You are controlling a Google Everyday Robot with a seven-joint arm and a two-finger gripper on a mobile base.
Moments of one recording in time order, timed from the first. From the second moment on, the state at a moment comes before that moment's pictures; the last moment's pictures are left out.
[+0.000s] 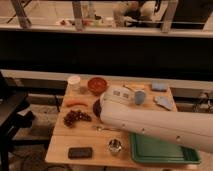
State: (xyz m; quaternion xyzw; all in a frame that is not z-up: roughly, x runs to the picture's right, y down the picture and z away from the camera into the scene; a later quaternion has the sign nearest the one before) arm 0.012 0.056 0.690 -0.01 -0.05 -0.12 0.99
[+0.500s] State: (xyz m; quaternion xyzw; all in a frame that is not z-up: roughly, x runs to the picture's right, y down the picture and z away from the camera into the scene) arm 0.023 0.057 0.695 -0.02 -0.03 -0.11 0.99
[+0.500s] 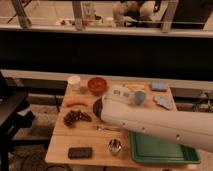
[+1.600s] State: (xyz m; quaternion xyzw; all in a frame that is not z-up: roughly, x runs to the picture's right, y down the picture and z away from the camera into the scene) arm 0.027 0.038 0.723 -0.02 0.01 -0.13 0.99
